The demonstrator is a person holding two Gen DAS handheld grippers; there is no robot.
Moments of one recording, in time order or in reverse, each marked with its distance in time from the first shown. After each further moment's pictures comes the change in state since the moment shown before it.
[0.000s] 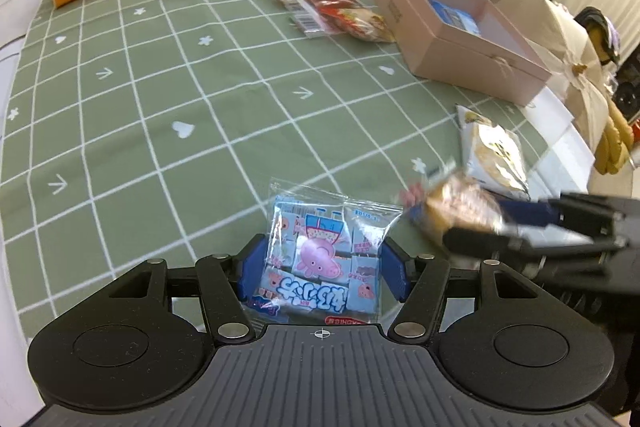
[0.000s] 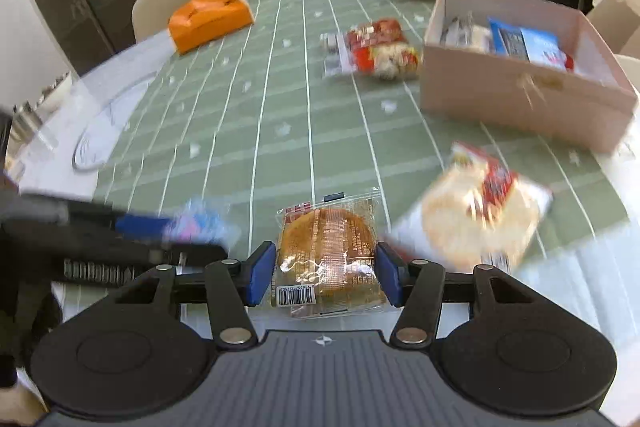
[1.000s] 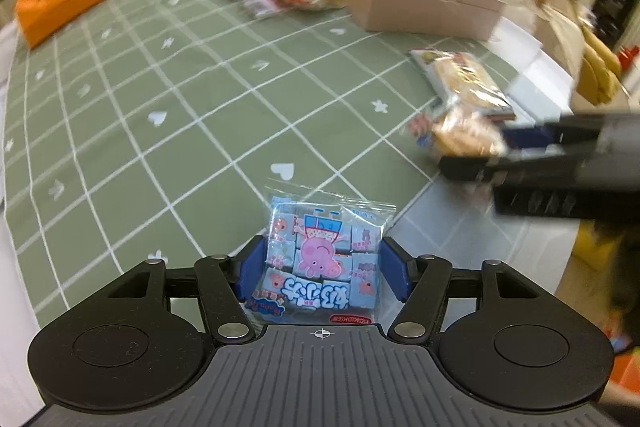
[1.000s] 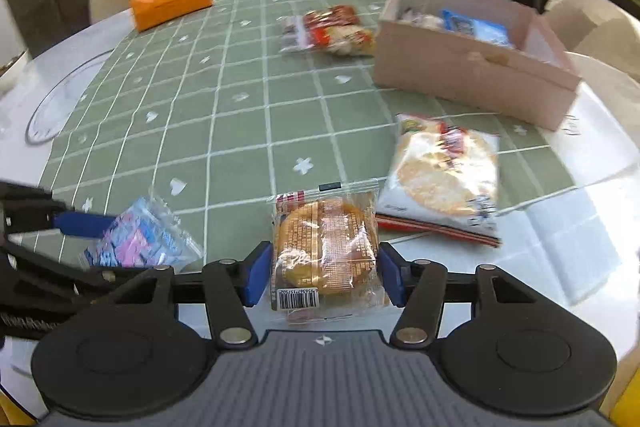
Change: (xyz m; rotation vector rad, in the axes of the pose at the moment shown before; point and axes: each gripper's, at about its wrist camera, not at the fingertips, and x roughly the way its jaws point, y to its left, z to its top) left arm -0.014 -0.020 -0.034 0.227 0.019 0.006; right arm -0.014 0.010 -0.010 0.036 -0.006 -0.181
